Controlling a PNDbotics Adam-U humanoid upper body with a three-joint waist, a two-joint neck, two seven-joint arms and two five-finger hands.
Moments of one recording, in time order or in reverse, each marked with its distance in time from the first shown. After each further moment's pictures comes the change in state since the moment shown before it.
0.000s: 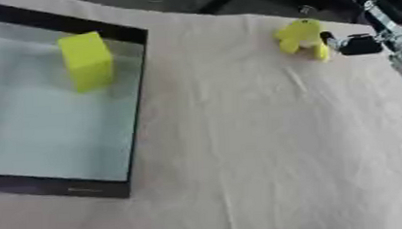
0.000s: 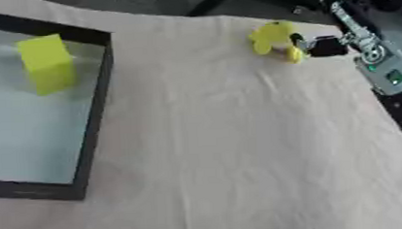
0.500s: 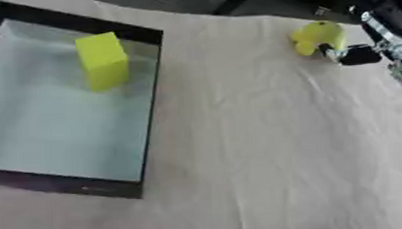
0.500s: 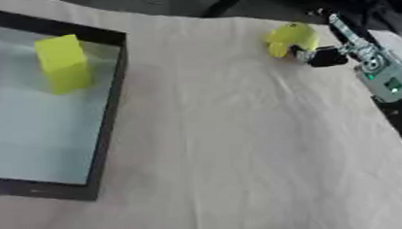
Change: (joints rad) left arm 0.019 0.000 0.005 0.024 0.000 -0.032 0.007; right arm 0.044 -0.001 -0.023 0.029 -0.020 -0.029 -0.001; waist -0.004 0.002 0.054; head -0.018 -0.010
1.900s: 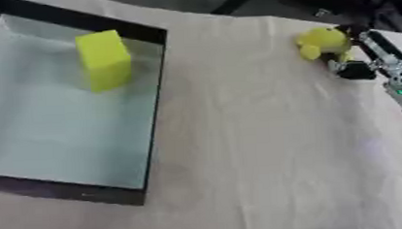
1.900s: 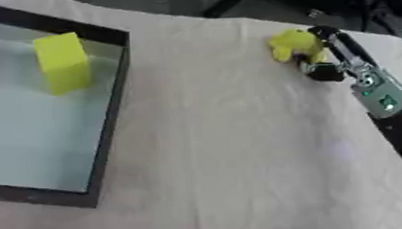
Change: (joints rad) left arm 0.018 -0.026 0.006 0.031 0.001 -0.031 -0.004; right arm 0.034 0.008 -0.015 0.022 0.038 0.028 -0.052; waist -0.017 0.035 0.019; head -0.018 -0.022
